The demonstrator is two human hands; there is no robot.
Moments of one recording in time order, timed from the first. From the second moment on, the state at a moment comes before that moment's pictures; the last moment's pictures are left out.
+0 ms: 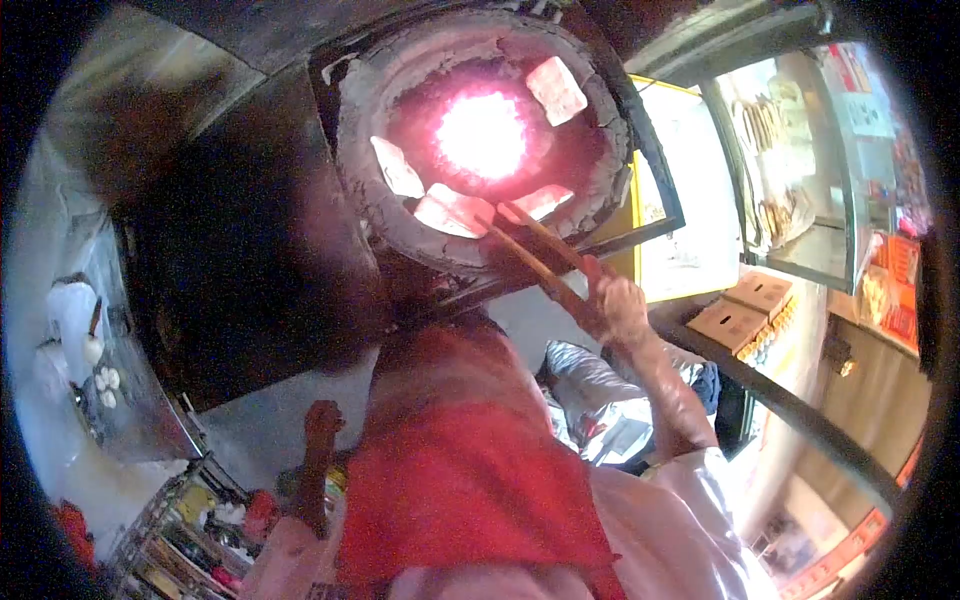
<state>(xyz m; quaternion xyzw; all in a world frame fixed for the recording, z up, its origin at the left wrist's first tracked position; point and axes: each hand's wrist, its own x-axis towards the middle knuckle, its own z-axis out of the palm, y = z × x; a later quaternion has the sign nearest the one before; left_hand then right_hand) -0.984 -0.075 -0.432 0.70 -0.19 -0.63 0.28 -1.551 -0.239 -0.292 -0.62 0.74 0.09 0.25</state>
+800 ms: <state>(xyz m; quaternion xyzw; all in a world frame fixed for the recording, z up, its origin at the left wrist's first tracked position) -0.977 0.127 -0.643 0.51 0.05 -0.73 0.45 -1.552 -0.284 -0.356 -0.23 0.63 -0.07 0.74</state>
